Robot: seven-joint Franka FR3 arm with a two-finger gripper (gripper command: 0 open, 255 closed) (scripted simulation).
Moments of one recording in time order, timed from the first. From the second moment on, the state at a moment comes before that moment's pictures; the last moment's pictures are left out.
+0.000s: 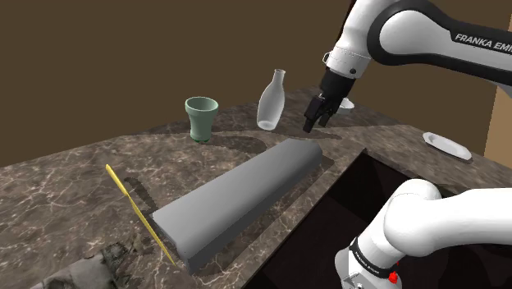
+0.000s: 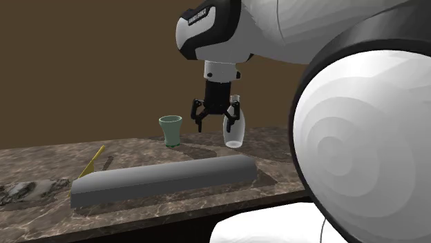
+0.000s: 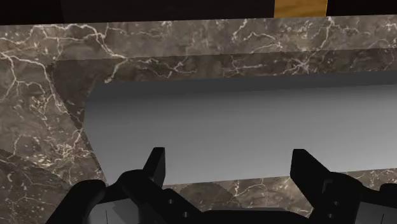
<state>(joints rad) -0.01 -0.78 0.07 -2.37 0.12 1.63 0.07</state>
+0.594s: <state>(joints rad) -0.04 -0.53 -0.01 -2.13 0.06 1.63 -0.04</state>
